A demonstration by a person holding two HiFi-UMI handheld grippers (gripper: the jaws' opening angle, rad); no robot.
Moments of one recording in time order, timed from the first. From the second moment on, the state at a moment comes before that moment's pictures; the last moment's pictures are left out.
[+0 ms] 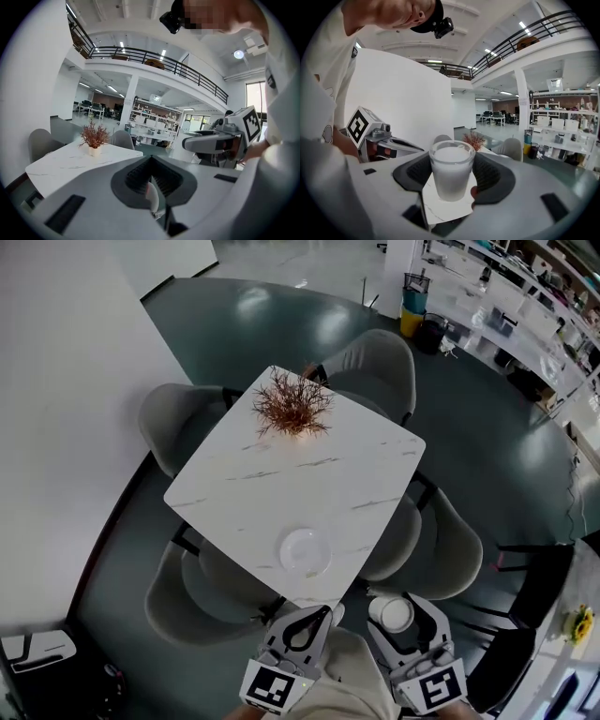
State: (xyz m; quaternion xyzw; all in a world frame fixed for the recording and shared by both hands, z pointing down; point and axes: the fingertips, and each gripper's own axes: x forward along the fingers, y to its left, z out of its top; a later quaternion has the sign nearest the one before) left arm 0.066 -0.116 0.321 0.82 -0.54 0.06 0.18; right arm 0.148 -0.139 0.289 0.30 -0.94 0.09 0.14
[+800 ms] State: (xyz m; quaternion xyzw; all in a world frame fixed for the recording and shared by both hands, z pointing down) left arm 0.042 -0.110 0.402 0.80 -0.55 0.10 0.22; right arm 0.097 -0.143 0.382 0.23 -0.95 0.10 0.18
